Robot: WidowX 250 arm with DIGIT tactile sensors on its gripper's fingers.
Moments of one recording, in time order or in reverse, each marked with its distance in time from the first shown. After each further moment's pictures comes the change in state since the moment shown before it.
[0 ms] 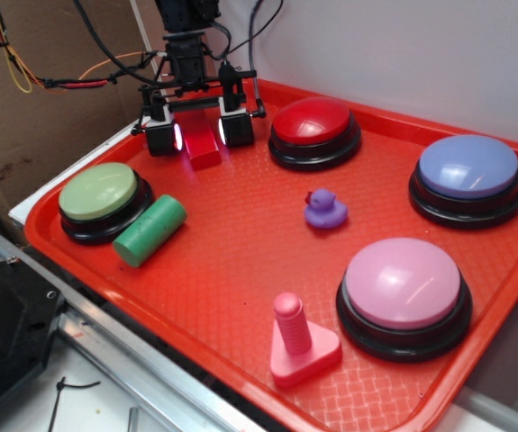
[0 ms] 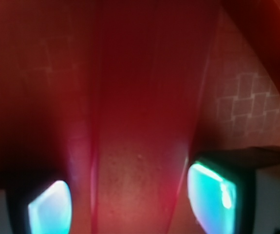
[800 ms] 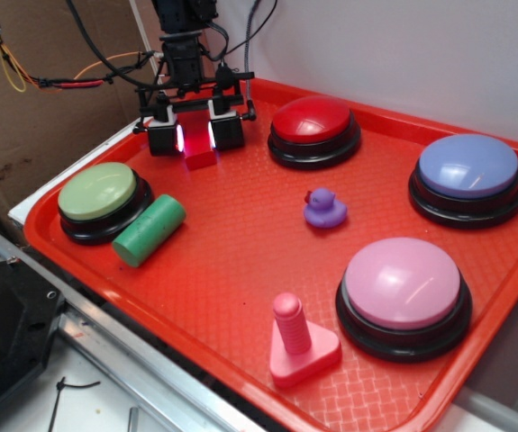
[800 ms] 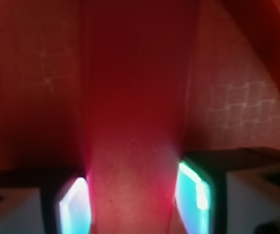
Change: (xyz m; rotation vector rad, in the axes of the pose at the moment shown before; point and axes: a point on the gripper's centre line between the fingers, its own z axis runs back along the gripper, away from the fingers) arm -0.007 0.007 0.010 0.005 -0.010 -0.006
